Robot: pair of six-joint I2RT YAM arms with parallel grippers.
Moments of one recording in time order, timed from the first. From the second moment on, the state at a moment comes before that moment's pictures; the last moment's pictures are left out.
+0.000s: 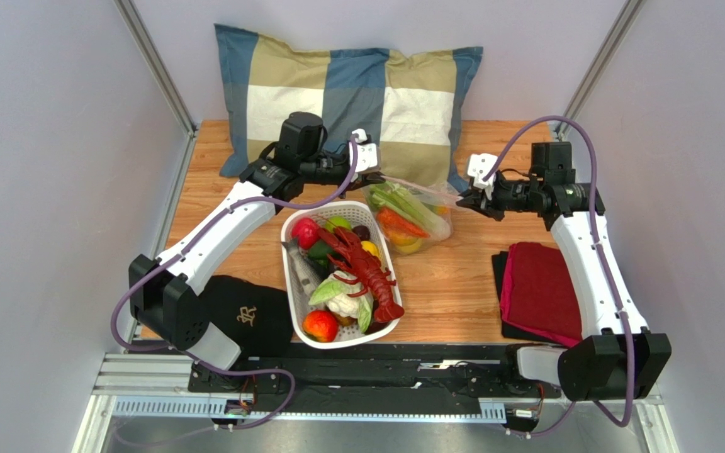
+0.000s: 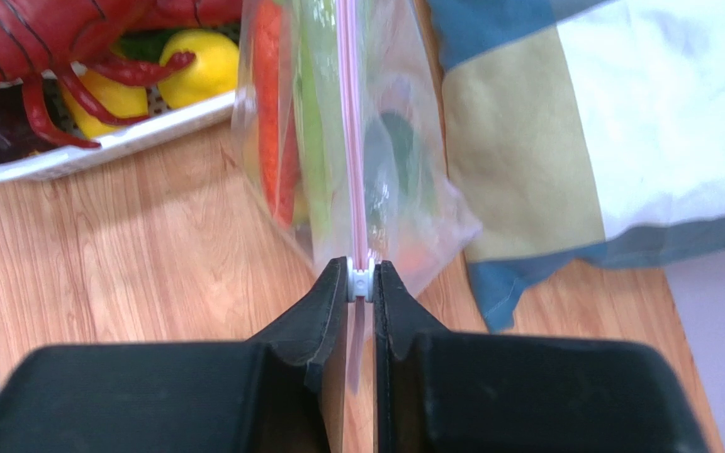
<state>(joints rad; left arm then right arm) -0.54 1.54 1.48 -0.35 0.79 0.69 0.05 1.26 1.28 -0.84 -0.90 -1.08</state>
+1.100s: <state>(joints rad) -0.50 1.52 1.47 -0.35 0.87 0.72 -0.11 1.16 1.02 -0.46 -1.11 -0.79</state>
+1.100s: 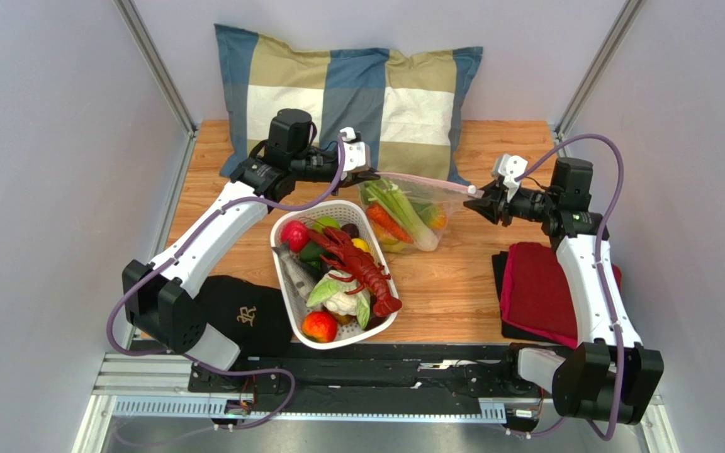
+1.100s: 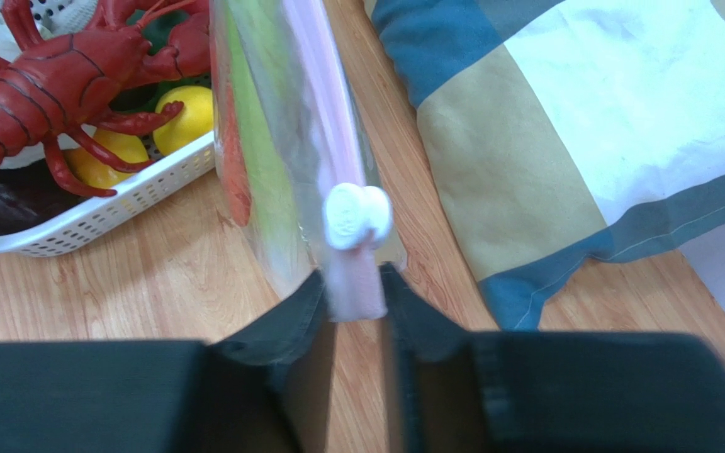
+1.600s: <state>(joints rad) -0.50 1.52 1.47 -0.36 0.86 0.76 -0.10 1.14 1.06 -0.52 -1.15 -0.83</state>
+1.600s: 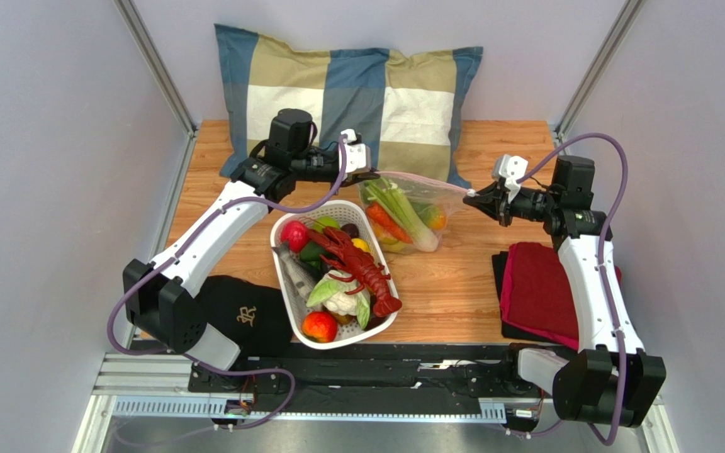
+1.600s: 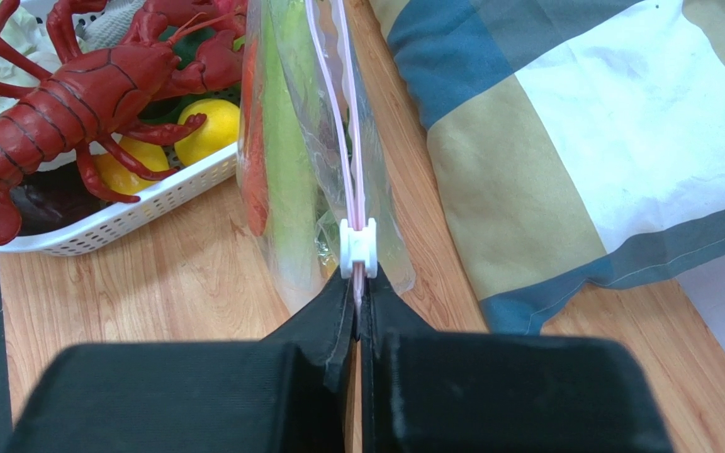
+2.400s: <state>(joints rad) -0.86 1.86 1.92 -0.45 0.78 0.72 -0.06 1.10 1.06 -0.53 -1.12 -0.83</state>
